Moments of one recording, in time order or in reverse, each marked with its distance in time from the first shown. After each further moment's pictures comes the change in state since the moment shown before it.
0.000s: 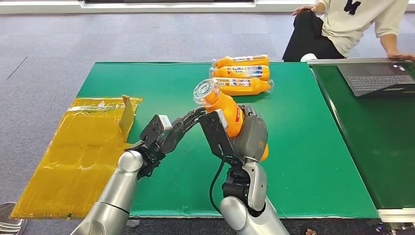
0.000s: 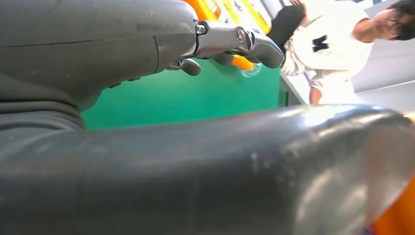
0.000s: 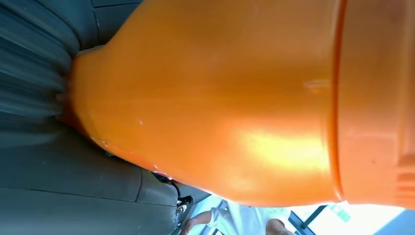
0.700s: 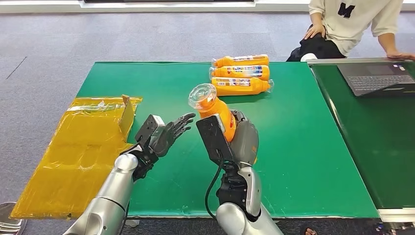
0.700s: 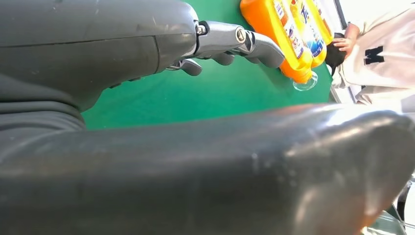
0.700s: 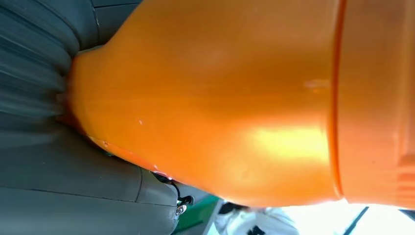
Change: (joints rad) left arm -0.046 0.017 0.141 0.206 -0.042 0.000 -0.012; right arm 0.012 -0.007 0.061 -0.004 -0.155 -0.039 0.000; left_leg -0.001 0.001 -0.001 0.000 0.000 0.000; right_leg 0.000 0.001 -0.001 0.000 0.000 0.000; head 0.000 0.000
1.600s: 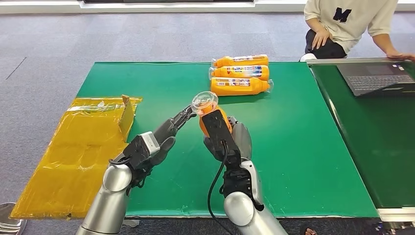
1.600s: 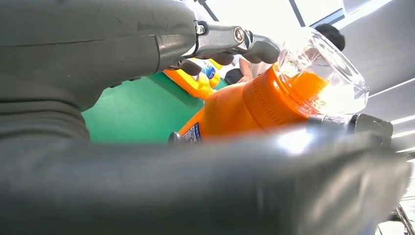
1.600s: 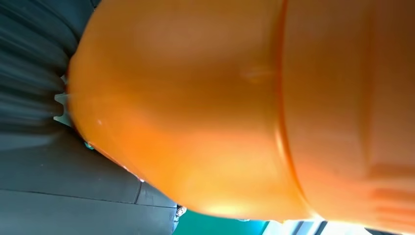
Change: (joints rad) left arm 0.218 0.036 -0.263 -0.639 0.058 0.054 0.024; right arm -0.013 0.001 -0.071 0.056 -0.237 0.160 -0.032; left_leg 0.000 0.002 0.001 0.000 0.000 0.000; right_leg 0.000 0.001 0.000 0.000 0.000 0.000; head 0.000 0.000
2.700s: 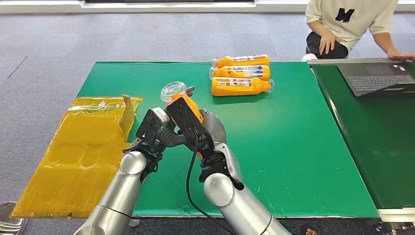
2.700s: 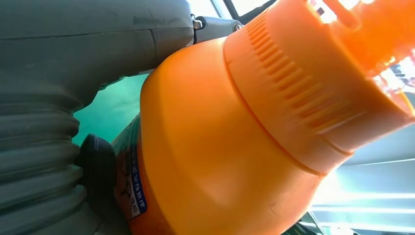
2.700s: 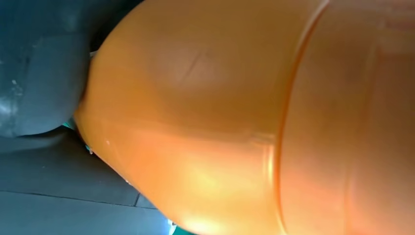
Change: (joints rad) left arm -0.154 -0.052 0.002 0.359 0.047 0.293 0.052; right arm -0.182 0.104 0.088 0.195 -0.123 0.159 0.036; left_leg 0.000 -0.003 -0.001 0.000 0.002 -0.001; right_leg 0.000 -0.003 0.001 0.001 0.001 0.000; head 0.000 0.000
